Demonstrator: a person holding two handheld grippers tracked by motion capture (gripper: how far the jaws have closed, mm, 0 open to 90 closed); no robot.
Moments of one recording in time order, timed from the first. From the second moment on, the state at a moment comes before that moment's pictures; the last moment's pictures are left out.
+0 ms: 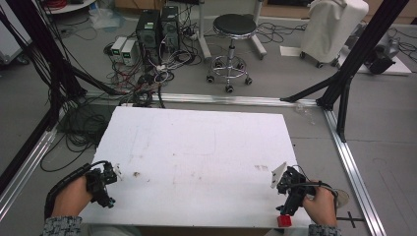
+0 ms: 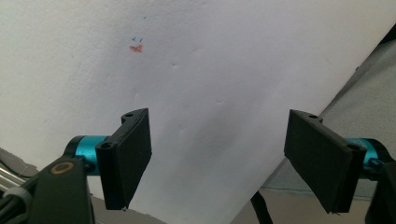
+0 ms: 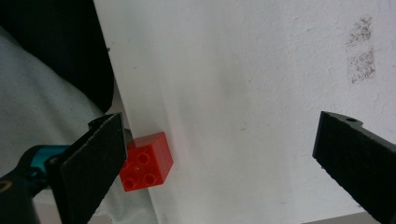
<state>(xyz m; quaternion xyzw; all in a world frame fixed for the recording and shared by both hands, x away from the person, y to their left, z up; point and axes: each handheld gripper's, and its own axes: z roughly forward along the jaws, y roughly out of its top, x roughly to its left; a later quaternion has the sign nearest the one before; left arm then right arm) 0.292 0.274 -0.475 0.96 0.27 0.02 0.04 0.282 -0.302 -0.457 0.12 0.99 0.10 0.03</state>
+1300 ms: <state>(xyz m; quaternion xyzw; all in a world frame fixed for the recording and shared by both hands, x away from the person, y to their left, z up) 0.292 0.271 -0.475 0.96 0.26 0.02 0.05 0.234 -0.316 -0.497 0.00 1.00 0.05 0.01</state>
